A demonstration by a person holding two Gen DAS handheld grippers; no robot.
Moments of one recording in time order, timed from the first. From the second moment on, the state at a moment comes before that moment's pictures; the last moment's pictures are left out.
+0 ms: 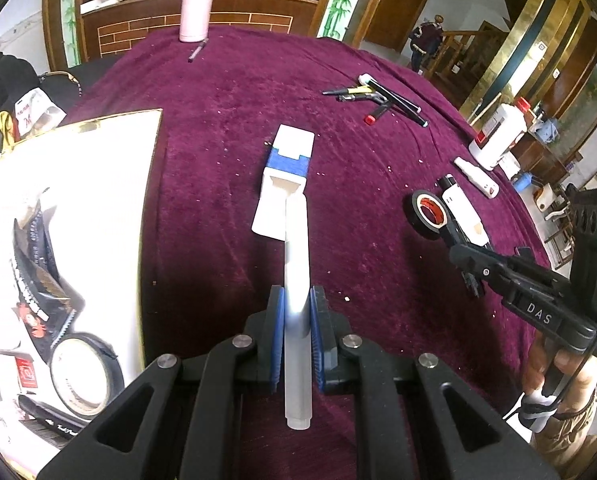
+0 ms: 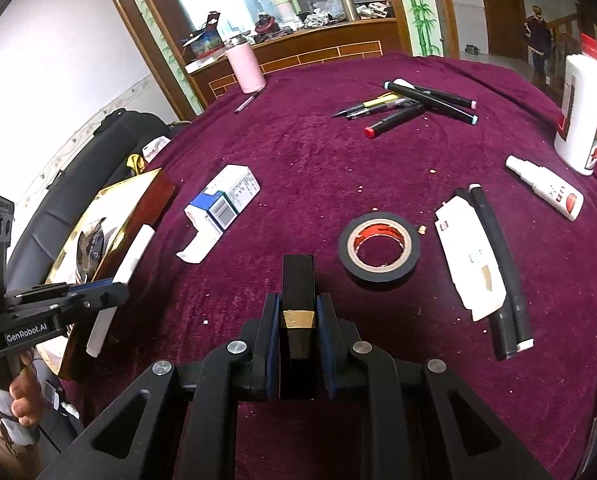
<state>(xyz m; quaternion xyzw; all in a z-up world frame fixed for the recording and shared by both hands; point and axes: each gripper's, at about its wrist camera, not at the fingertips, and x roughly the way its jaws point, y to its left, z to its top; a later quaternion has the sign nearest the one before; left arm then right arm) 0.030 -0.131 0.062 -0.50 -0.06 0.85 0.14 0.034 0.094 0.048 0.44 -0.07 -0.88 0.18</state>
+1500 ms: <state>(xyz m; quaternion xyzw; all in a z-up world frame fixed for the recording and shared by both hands) 0.047 -0.218 0.088 -0.47 -0.09 0.88 0.06 0.028 0.031 0.059 0.43 -0.04 -0.87 0.23</state>
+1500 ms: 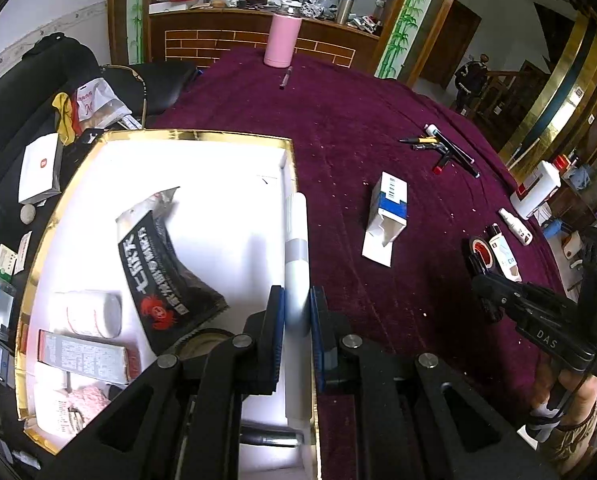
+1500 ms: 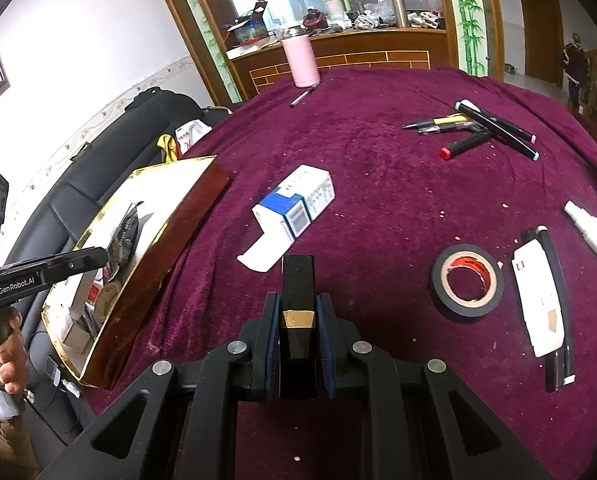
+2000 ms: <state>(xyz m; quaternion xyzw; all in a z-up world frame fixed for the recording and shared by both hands) 0.049 -0.265 0.090 -0.47 -0.09 0.88 0.01 0.024 -0.012 0.066 0.42 -0.01 -0.86 0.27</state>
